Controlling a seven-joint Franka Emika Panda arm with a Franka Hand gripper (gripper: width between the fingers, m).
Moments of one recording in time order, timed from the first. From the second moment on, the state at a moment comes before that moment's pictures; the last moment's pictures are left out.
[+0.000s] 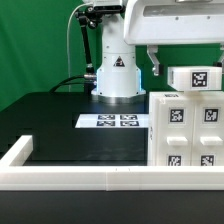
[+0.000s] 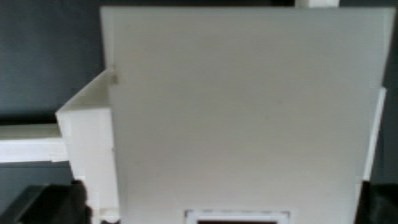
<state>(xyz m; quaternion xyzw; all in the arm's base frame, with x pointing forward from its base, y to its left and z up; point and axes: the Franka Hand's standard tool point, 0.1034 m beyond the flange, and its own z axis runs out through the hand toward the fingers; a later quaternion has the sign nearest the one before) 0.605 0.075 0.164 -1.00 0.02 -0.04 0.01</state>
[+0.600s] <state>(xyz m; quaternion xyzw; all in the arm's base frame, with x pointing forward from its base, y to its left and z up) 0.605 0.076 0.164 -1.00 0.07 -0.04 0.01</state>
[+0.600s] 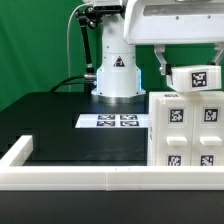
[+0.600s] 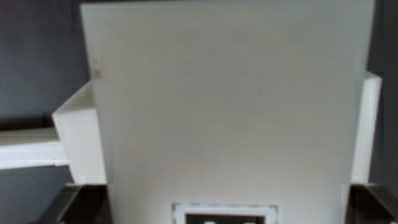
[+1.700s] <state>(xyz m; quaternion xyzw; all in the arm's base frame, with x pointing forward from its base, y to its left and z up) 0.605 0.087 0.163 -0.84 0.53 -0.02 0.05</state>
